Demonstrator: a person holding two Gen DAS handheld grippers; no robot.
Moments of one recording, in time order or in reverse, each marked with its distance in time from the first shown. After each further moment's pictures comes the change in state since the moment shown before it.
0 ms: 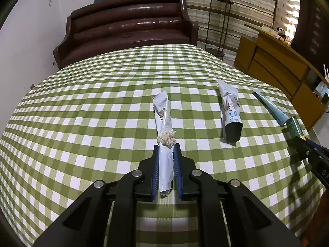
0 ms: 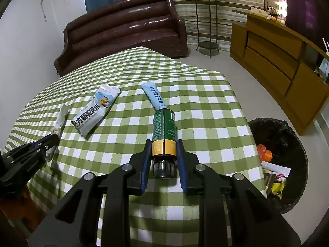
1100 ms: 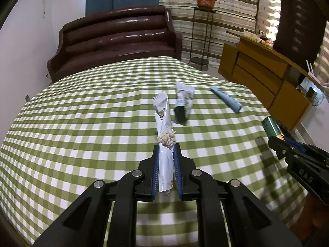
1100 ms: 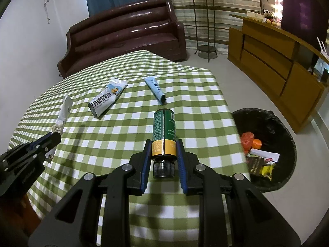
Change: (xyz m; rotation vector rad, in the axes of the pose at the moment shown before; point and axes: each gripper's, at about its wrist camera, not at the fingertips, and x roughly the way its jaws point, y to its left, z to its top) left arm -0.067 -0.049 -0.037 0.056 -0.088 -0.068; right arm -0.057 -0.007 -0.039 0.001 -0.037 -0.002
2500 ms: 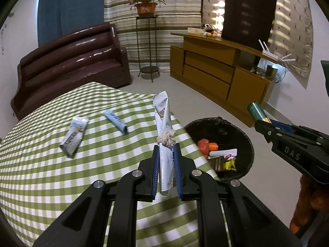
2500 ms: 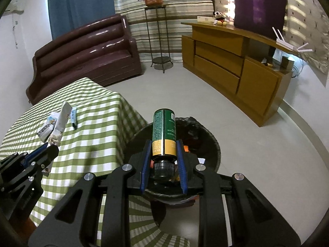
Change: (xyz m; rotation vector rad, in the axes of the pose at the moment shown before) left arm 0.004 -0.176 0.015 0.234 -0.065 -0.213; right arm -0.058 -0.152 -0.001 0.150 -0.091 -0.217
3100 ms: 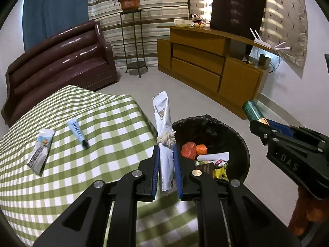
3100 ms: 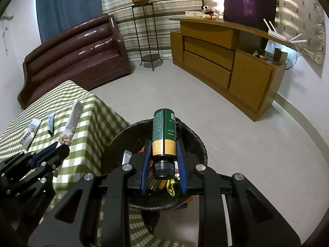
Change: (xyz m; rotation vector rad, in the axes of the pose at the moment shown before) left arm 0.057 -0.041 0.018 0.058 0.045 -0.047; right arm 0.036 -0.030 0.007 0.047 0.014 -0.045
